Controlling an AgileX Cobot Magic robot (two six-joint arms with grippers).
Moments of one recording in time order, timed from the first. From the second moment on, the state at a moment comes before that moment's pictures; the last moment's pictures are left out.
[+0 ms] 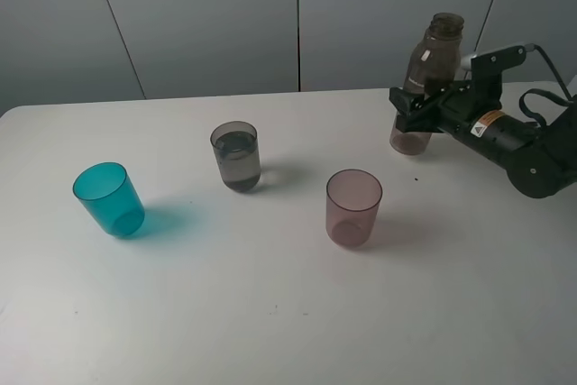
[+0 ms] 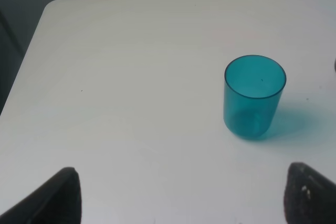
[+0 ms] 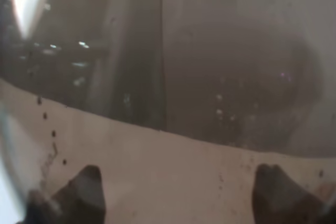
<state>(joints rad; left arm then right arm) -0.02 0.00 -0.51 0.06 1.08 -0.02 0.03 2.17 -0.74 -0.42 -1.19 0.13</state>
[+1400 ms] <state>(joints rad) -0.02 0.00 -0.51 0.06 1.08 -0.02 0.03 2.11 -0.66 -0.42 -1.14 0.03</state>
